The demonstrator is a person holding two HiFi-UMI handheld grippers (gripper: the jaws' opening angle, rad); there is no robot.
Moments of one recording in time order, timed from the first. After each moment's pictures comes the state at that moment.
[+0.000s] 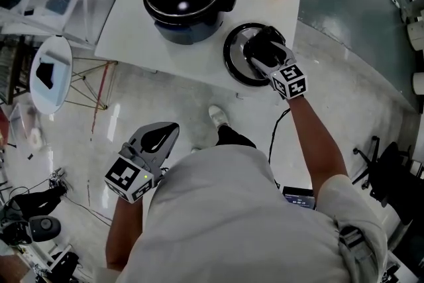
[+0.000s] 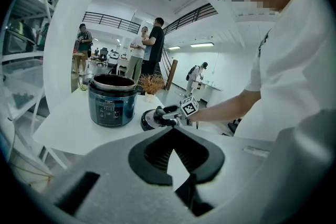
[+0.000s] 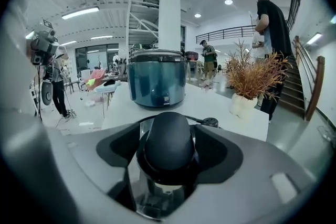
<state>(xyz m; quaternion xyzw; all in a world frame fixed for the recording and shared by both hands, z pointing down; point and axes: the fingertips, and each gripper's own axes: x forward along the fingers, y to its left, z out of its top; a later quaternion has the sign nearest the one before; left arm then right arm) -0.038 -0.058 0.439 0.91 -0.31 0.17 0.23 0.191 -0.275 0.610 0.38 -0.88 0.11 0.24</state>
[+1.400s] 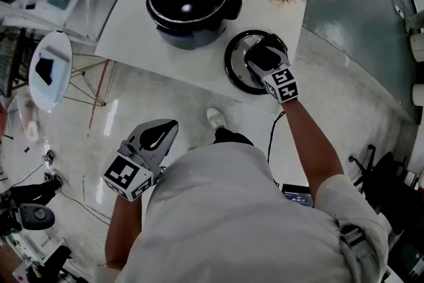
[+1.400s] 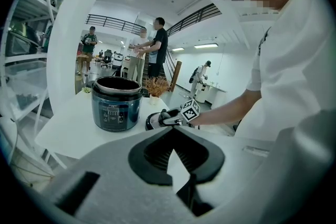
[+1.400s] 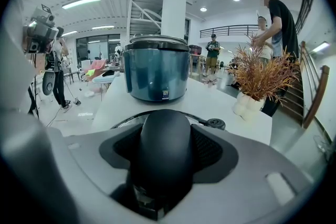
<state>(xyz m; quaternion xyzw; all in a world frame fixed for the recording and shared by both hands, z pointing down) -0.039 -0.087 0.438 0.90 -0.33 0.16 0.23 0.176 -0.295 0.629 0.38 -0.87 0.10 0.29</state>
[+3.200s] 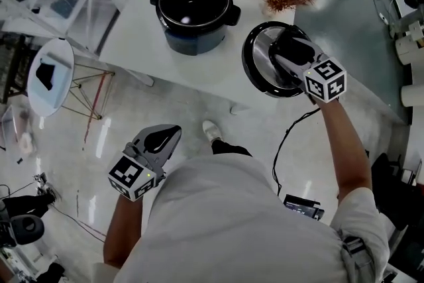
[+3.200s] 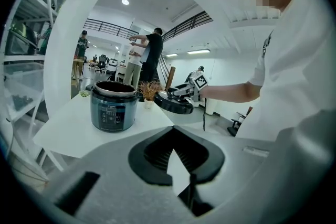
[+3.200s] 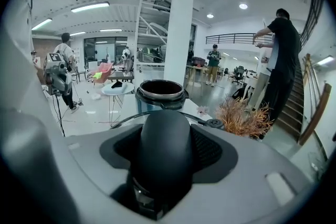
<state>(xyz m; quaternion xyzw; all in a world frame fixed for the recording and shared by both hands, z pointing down) -0.056 -0.045 0.433 0.92 -0.31 0.13 0.21 0.206 -0.264 0.439 0.35 -0.89 0.07 0.29</state>
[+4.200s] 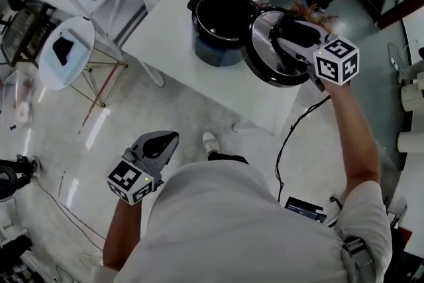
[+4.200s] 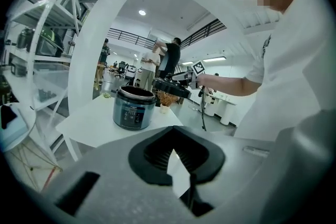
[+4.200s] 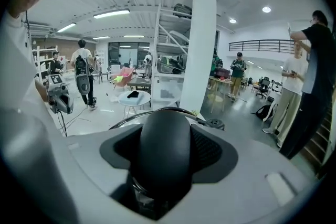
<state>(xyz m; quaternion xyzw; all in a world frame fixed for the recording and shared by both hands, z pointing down) -0.104 -0.030 0.420 0.88 -0.40 0.09 0.22 0.087 -0.332 0.341 0.23 -0.93 0.03 0.27</state>
